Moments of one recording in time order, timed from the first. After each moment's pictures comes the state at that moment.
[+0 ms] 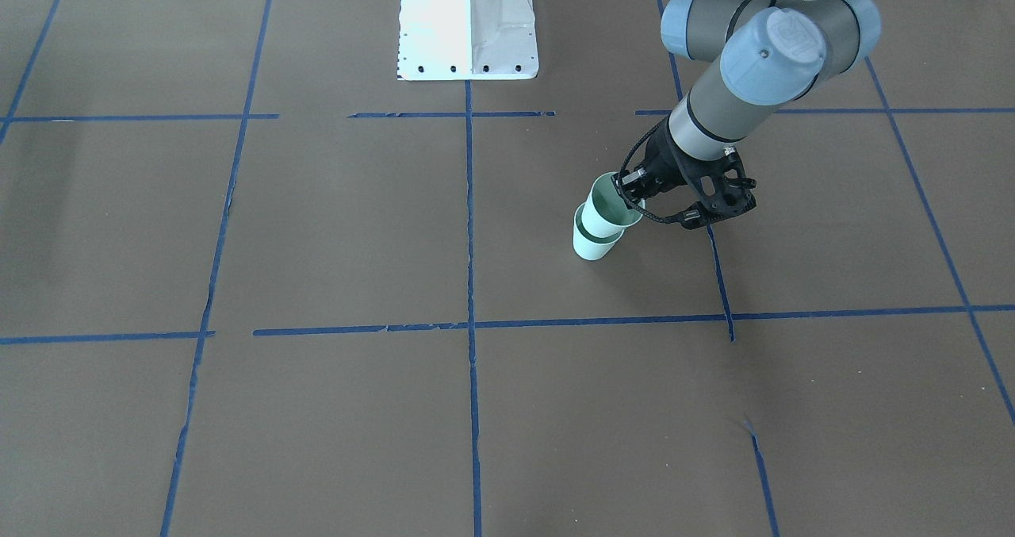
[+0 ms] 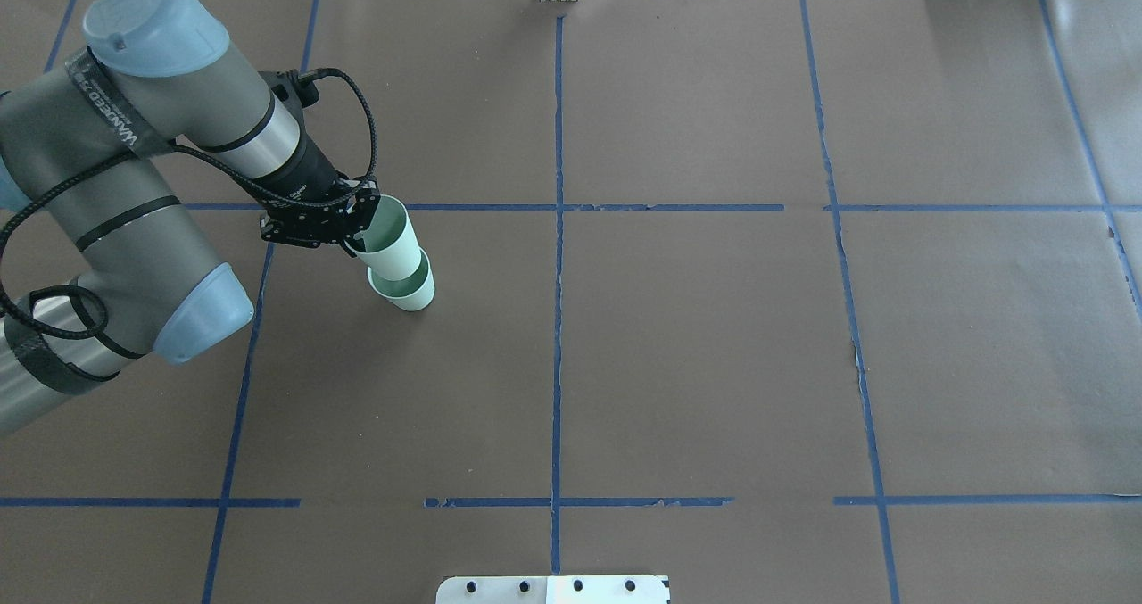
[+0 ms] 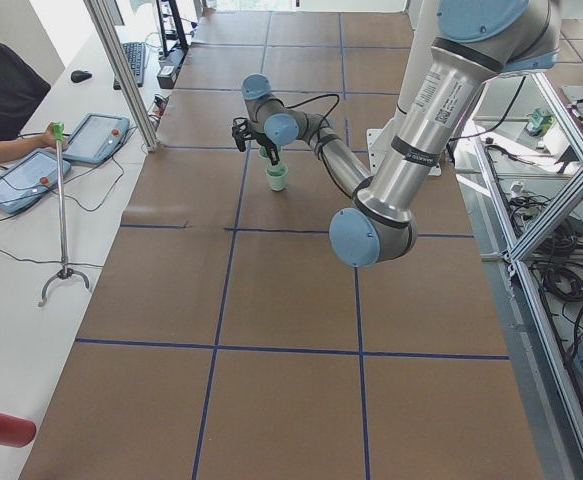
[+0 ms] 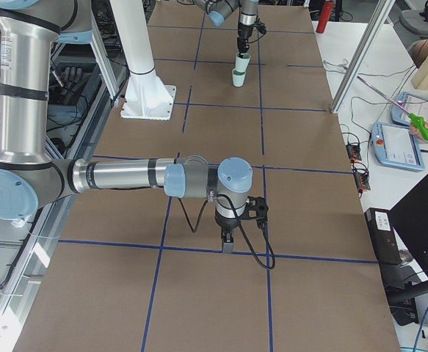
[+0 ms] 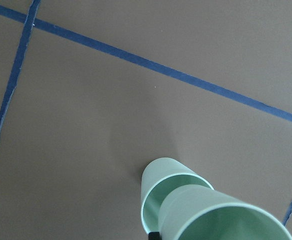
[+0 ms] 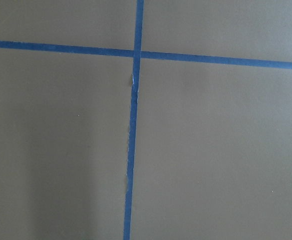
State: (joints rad) left arm -0.80 -2.08 -1.77 -1.60 -2.27 -1.33; right arm 1.55 -1.70 1.79 -1.68 2.26 -0.04
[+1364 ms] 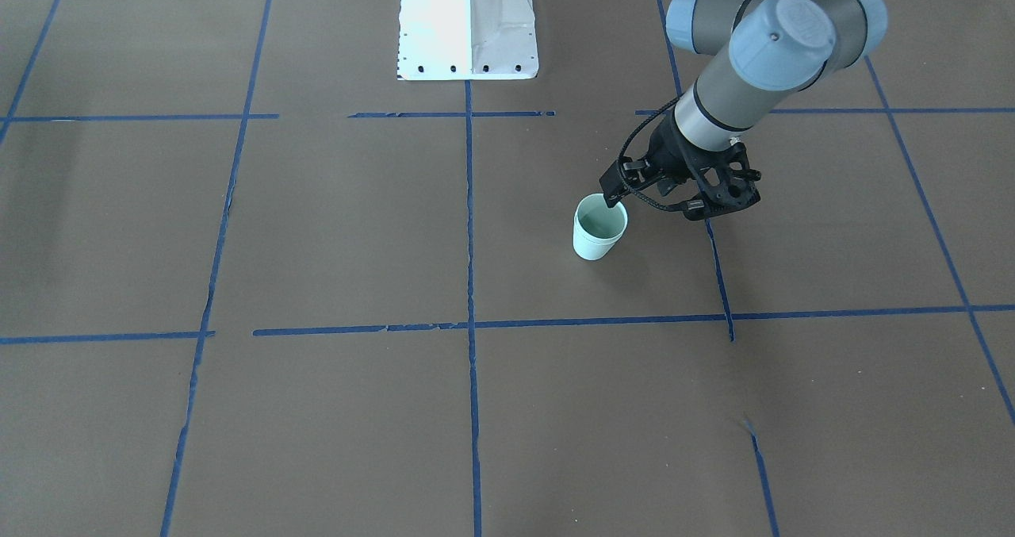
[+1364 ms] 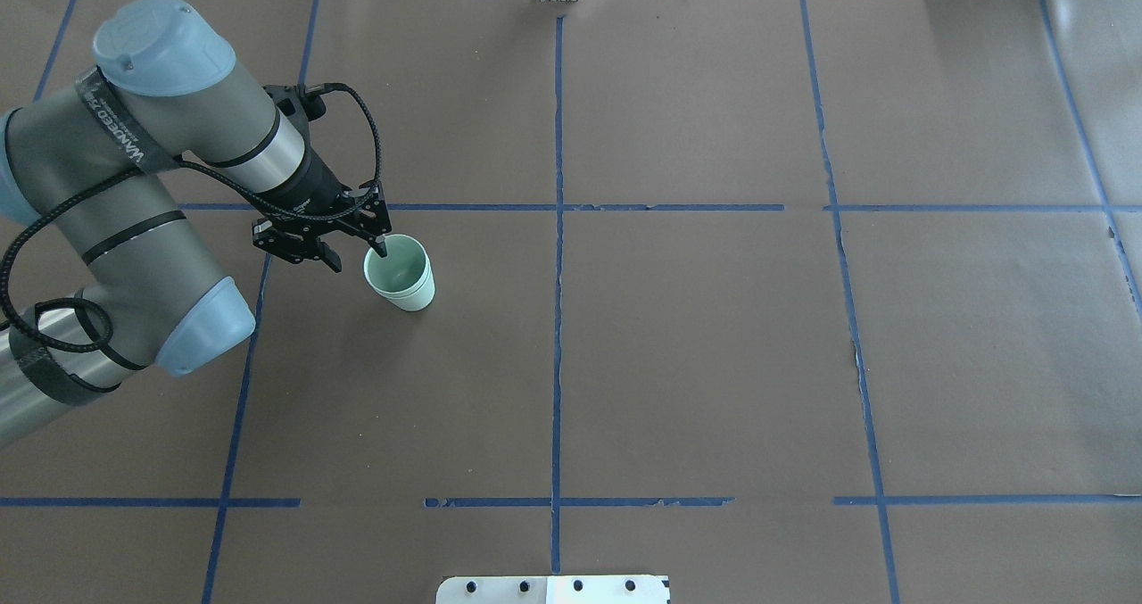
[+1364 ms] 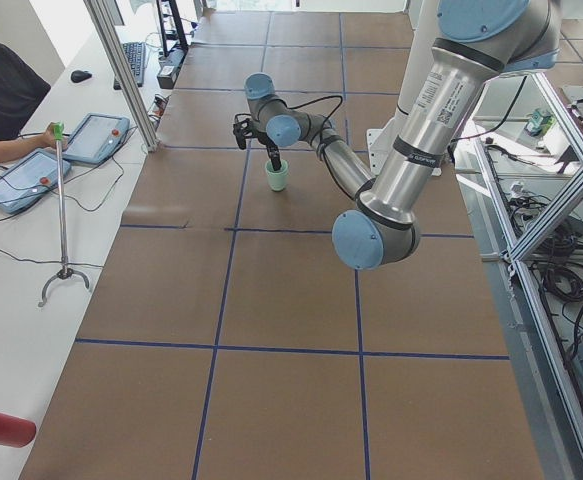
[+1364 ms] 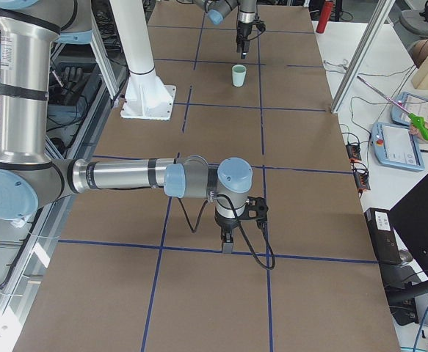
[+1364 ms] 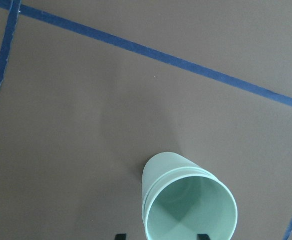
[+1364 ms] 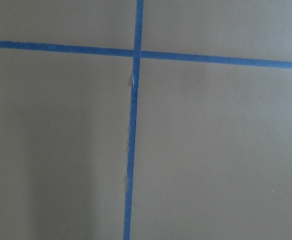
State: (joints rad) left arm -0.84 -2.04 -1.83 -1.64 -2.26 -1.29; right arm 1.55 -1.70 1.79 -1.68 2.26 -0.04
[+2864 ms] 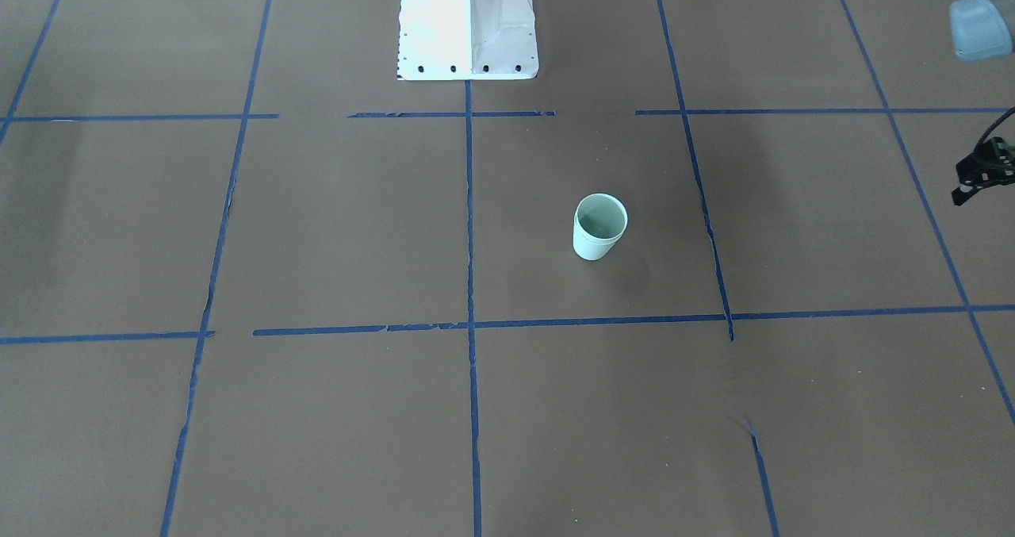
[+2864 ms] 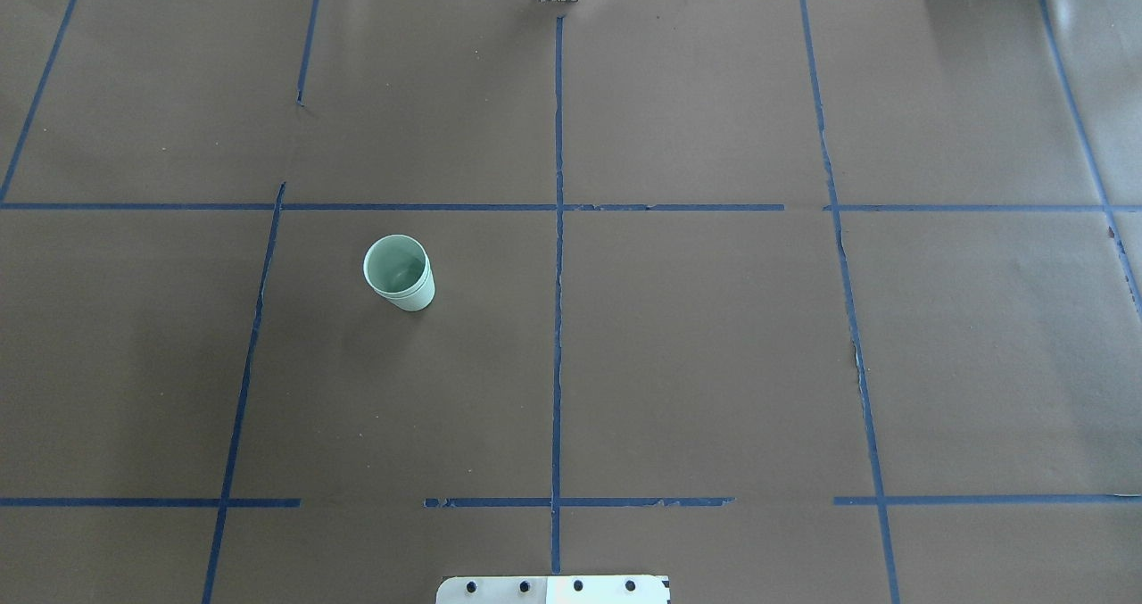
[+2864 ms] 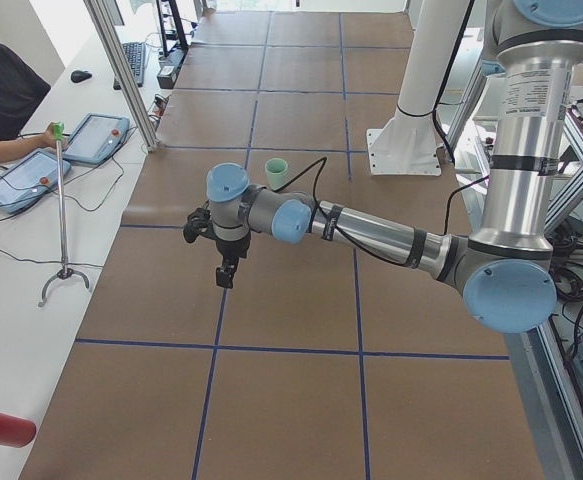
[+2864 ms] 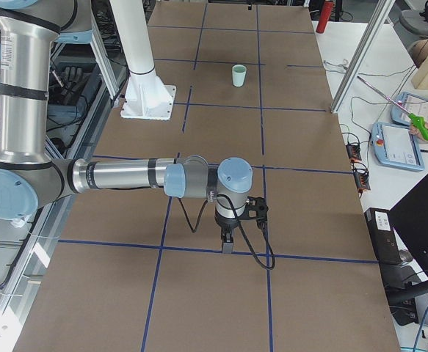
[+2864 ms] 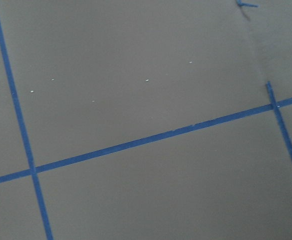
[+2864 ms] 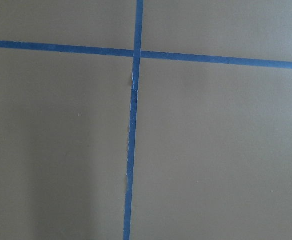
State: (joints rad) left arm -1.41 -1.63 -1.72 -1.63 -2.28 -0.06; right arm 1.55 -1.70 1.79 -1.68 2.26 -0.04
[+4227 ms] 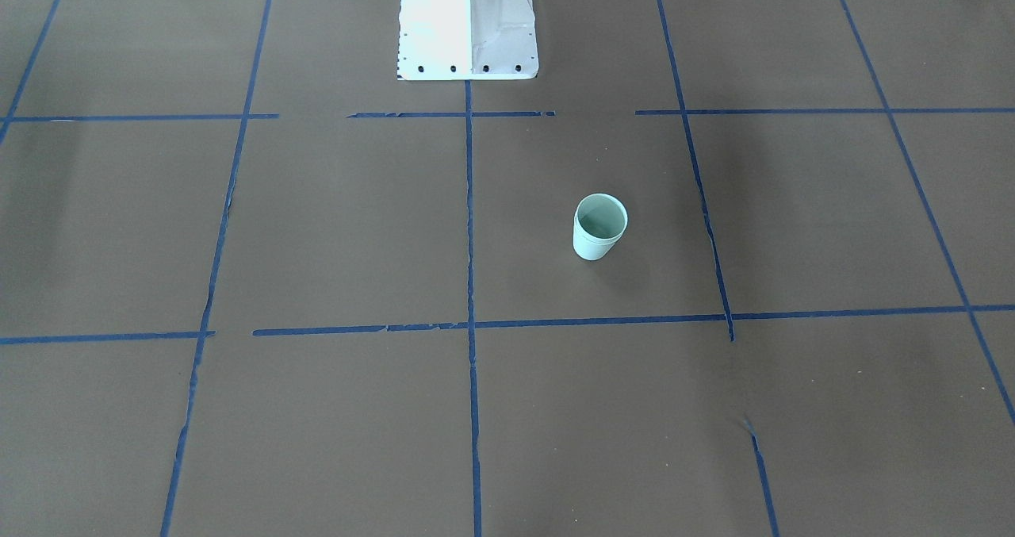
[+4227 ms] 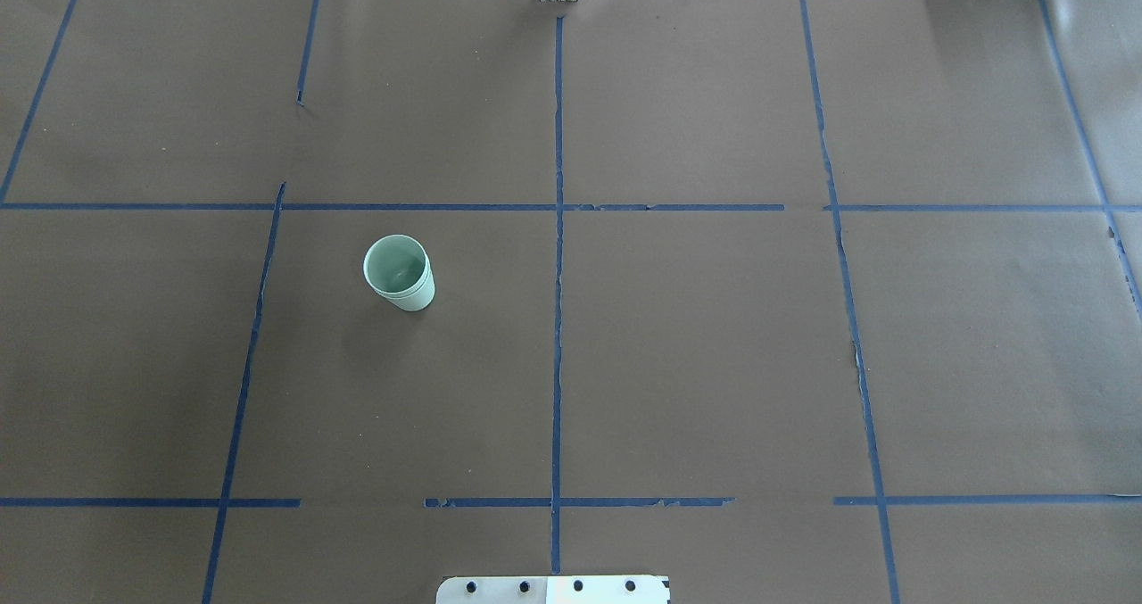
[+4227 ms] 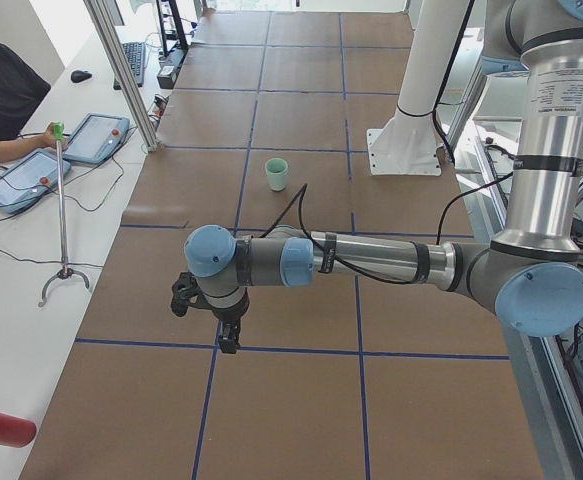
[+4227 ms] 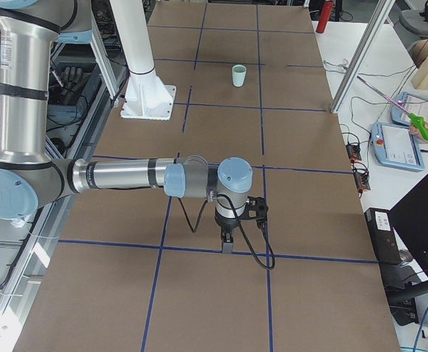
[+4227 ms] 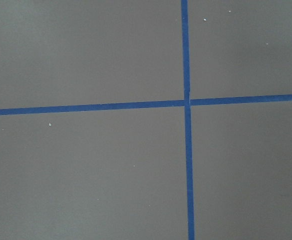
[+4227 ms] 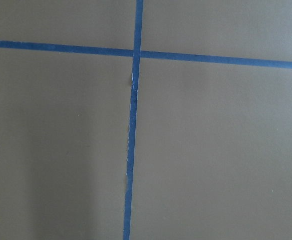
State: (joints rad) left arm -1.59 -1.63 -1.60 -1.45 -2.38 0.09; right arm 1.55 -1.70 1.79 -1.68 2.26 -0.04
